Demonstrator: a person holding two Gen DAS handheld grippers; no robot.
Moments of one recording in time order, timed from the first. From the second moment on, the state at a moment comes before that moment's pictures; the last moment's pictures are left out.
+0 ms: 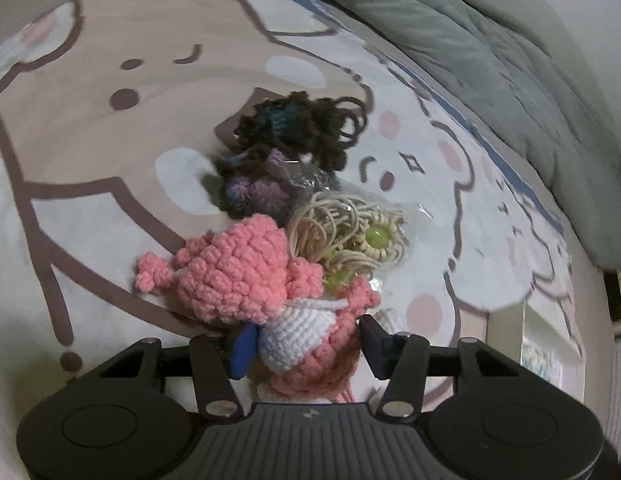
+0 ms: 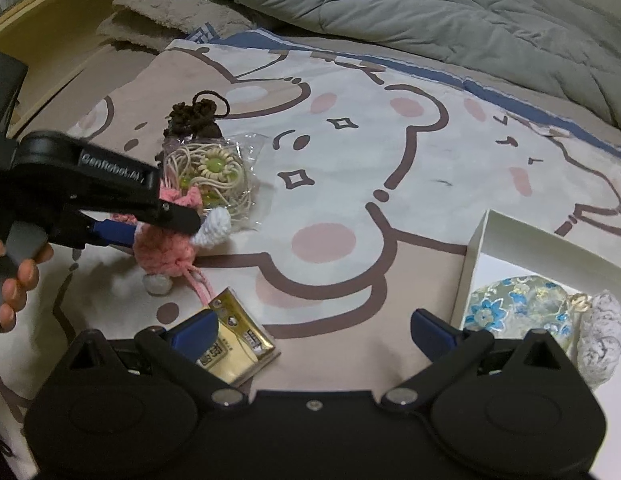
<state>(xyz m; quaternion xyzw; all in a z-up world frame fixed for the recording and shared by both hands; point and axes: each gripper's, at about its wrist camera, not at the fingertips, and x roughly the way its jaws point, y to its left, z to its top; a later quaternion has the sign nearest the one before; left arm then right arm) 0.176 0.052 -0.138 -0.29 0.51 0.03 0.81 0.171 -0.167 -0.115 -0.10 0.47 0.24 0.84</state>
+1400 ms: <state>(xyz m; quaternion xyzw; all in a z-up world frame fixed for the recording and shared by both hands) 0.120 0.081 -0.140 -0.25 0.58 -0.08 0.77 0.115 -0.106 -0.136 -0.23 0.46 0.43 0.74</state>
